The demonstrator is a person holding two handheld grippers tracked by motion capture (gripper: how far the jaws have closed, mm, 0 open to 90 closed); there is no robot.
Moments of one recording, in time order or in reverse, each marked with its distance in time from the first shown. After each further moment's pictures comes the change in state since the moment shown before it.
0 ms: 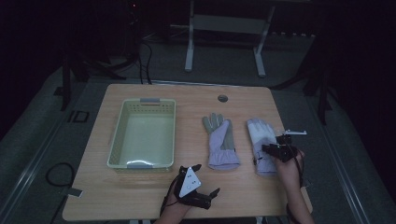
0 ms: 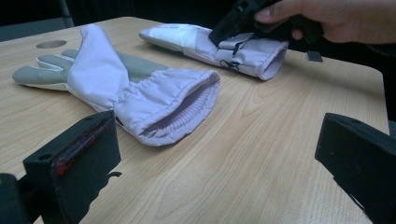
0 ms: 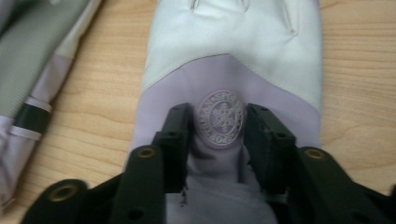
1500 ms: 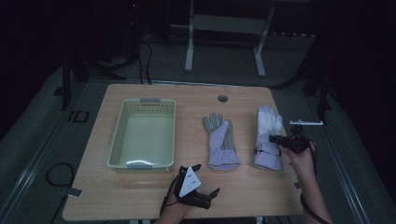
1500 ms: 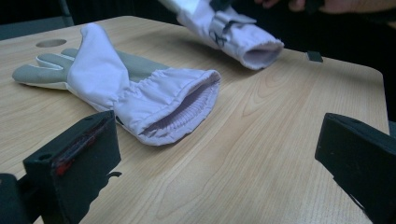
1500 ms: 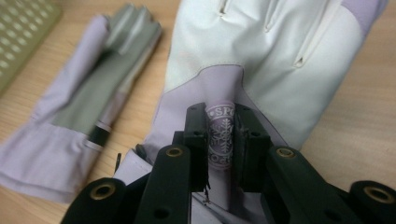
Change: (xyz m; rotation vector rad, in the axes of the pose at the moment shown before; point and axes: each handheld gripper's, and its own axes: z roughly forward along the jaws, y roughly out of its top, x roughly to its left) left arm 0.000 0.000 0.000 0.002 0.000 -0.001; right arm -0.027 0.030 -0.028 -0.053 0.204 -0.038
